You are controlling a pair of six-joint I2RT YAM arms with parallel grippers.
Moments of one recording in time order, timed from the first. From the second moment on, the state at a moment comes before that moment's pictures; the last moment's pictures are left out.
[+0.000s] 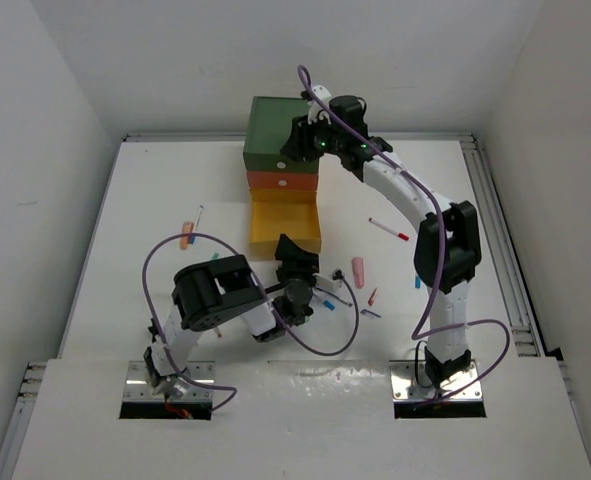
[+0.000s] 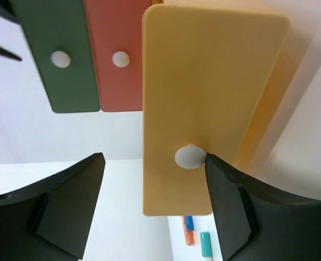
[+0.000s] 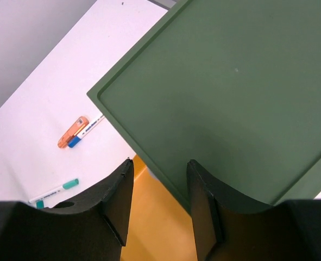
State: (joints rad) left arm -1.08 2.08 0.68 1.31 -1.01 1.36; right arm 0.44 2.07 1.82 -0.15 -0.40 0.14
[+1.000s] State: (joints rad) left arm -0.98 1.91 0.72 0.77 -0.95 0.65; right arm 0.44 2.03 1.79 -0.19 -0.40 0.09
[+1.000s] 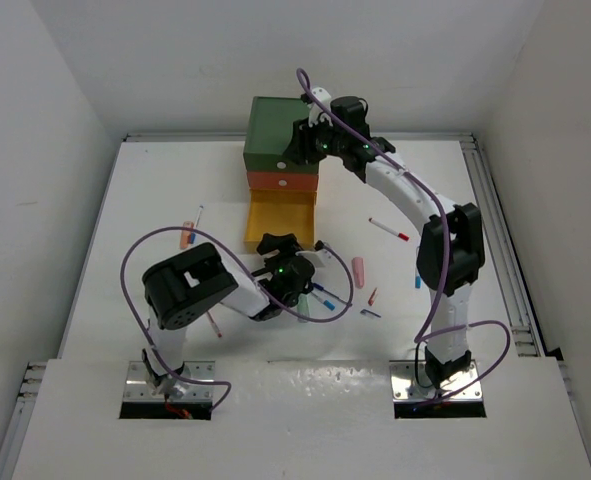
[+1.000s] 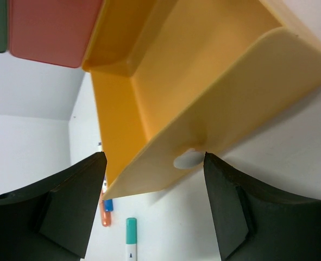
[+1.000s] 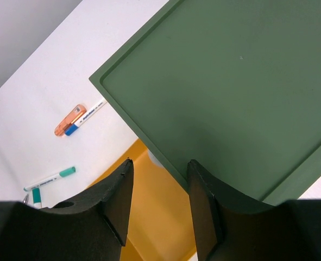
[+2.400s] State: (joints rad) left arm -0.72 1.52 1.37 -0.40 -0.39 0.12; right arm 0.36 1.83 1.75 -0.31 -0.40 0.10
